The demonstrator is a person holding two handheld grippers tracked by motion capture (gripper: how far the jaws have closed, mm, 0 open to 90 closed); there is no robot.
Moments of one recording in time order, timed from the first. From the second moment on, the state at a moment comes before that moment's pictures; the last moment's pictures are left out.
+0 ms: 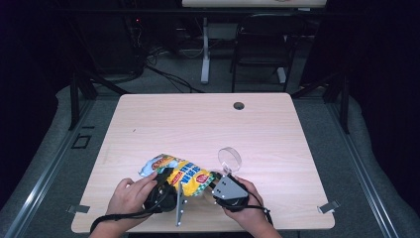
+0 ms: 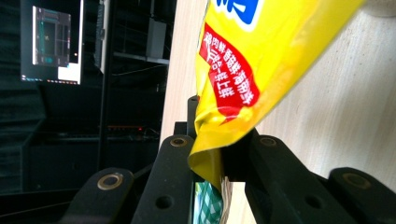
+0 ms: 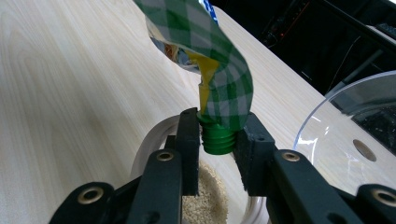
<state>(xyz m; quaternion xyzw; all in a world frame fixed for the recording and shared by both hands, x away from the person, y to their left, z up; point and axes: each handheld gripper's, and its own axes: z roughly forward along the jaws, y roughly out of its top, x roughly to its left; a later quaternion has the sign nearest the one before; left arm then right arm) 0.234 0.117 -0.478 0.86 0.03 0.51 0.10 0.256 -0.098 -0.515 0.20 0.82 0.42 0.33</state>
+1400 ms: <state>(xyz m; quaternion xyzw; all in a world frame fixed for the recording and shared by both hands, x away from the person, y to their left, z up) 0.240 0.137 -0.505 0.87 0.12 0.44 0.19 0.253 -0.094 -0.515 0.19 0.82 0.43 0.33</state>
